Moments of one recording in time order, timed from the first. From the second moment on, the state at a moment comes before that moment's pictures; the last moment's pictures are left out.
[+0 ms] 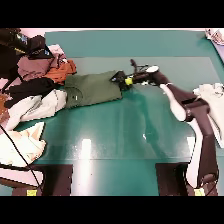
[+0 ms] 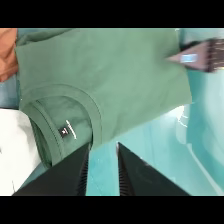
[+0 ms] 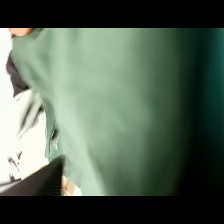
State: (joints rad) left arm 0.06 -1.58 2.07 1.09 -1.58 -1.54; right arm 0.29 -2.25 1.94 -0.33 1.11 1.34
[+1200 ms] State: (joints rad) left arm 0.00 -1.51 2.07 1.02 -1.67 -1.66; right arm -0.75 -1.59 2.04 -0.95 1.33 1.74
